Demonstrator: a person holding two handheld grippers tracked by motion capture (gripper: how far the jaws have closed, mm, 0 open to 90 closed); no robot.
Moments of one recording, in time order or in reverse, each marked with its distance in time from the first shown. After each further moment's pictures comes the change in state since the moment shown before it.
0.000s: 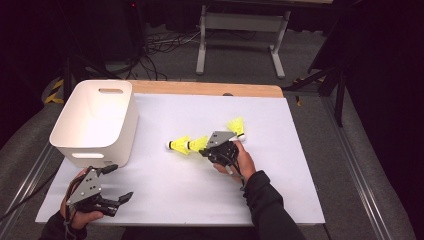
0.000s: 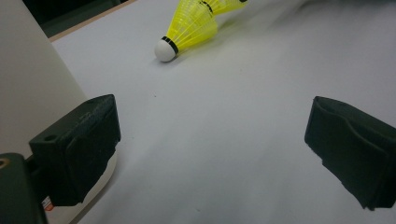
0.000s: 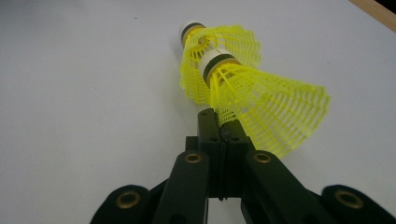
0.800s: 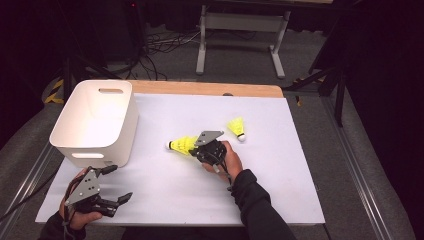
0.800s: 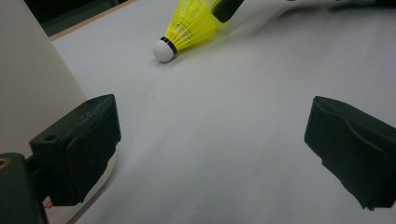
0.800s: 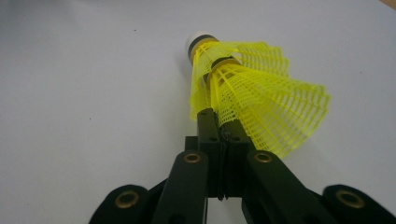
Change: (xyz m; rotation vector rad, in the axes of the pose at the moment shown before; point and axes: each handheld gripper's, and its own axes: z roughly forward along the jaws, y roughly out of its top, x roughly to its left) left arm 0.001 -0.001 -0.002 -0.008 -0.009 -0.004; right arm 0.008 0.011 0.034 -0.007 0.012 0.044
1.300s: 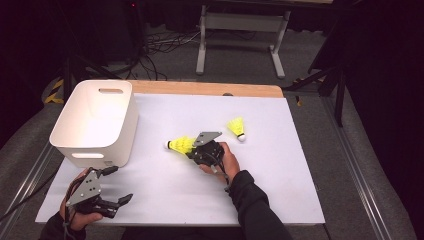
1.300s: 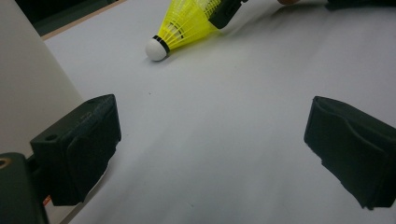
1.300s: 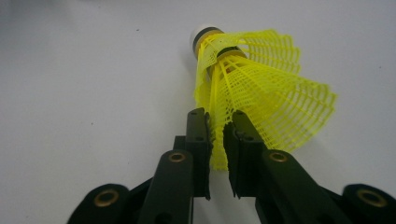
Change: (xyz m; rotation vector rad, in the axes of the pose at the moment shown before) left arm -0.002 -0.001 0.001 0.010 -0.008 0.004; right arm 0.002 -0.003 0.009 0.002 0.021 0.030
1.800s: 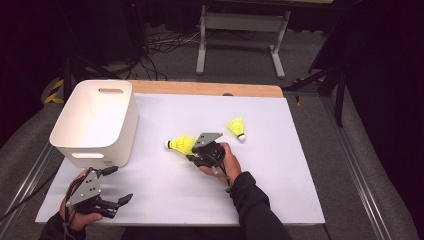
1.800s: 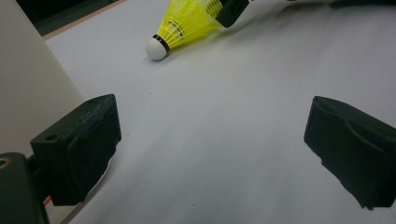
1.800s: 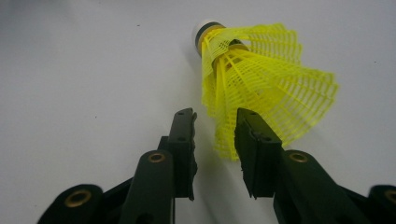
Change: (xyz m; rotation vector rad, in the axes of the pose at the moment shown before) left arm 0.000 0.000 0.000 -0.001 0.006 0.001; right arm 0.003 0.000 -0.006 0.013 -0.018 -0.002
